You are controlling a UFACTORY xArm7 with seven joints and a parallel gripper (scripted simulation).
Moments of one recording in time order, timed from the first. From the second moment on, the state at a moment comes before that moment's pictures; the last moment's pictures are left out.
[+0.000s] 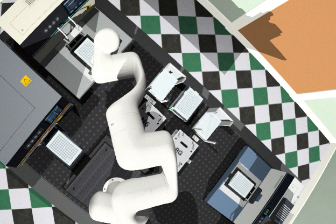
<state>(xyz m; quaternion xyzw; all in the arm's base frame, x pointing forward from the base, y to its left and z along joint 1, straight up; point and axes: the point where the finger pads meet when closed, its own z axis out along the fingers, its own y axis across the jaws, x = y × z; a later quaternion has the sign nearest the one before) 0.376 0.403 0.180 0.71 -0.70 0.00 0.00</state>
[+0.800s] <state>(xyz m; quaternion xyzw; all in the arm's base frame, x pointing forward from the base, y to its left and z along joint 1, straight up) 0.374 0.336 0.180 0.71 -0.70 0.00 0.00</state>
